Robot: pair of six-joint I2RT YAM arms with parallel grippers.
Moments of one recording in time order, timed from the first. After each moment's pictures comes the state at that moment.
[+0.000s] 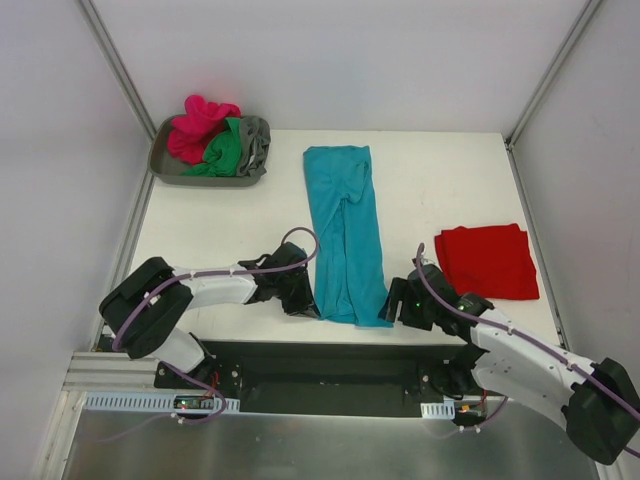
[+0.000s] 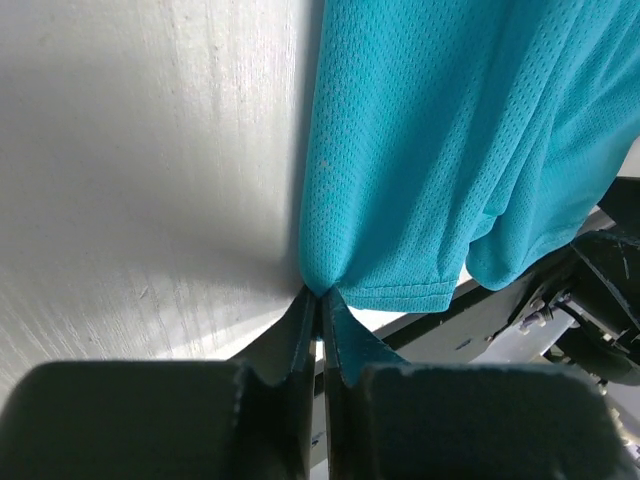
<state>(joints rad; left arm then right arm) -0.81 1.50 0.62 -0.15 0.30 -1.04 0.71 0.85 0.37 -0.52 0.01 0.83</state>
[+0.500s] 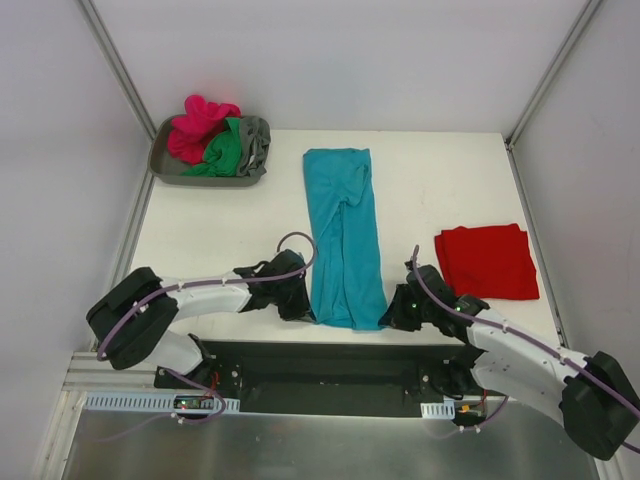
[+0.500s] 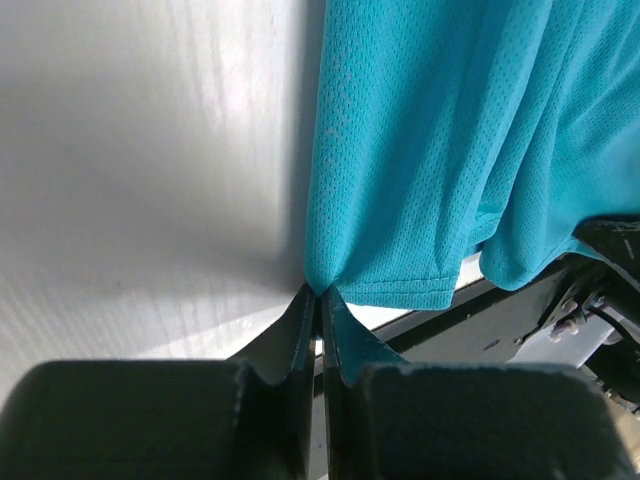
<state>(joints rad) -0.85 1.44 0.59 -0.17 0.23 -1.05 0.71 0.92 0.34 -0.38 -0.16 0.89</state>
